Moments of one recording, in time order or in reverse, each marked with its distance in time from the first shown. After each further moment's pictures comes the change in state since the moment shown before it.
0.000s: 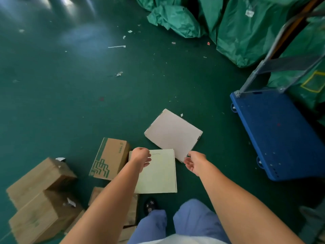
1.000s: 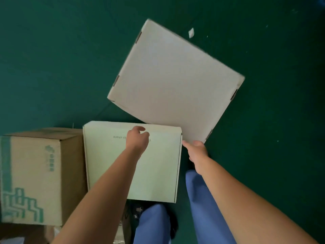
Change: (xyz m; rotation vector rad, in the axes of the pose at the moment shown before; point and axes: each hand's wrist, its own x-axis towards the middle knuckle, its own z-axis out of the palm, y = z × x) left_hand 0.536 -0.090 0.199 0.500 -0.020 -0.188; right_hand 0.543 0.058 0.154 -0.242 0.035 0.308
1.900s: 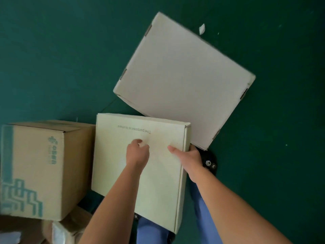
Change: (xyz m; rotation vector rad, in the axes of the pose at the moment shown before) left_hand -0.004 -0.065 0.007 -0.011 0.071 -0.040; right_hand -0.003 0.034 0.036 0.056 -0.121 -0.134
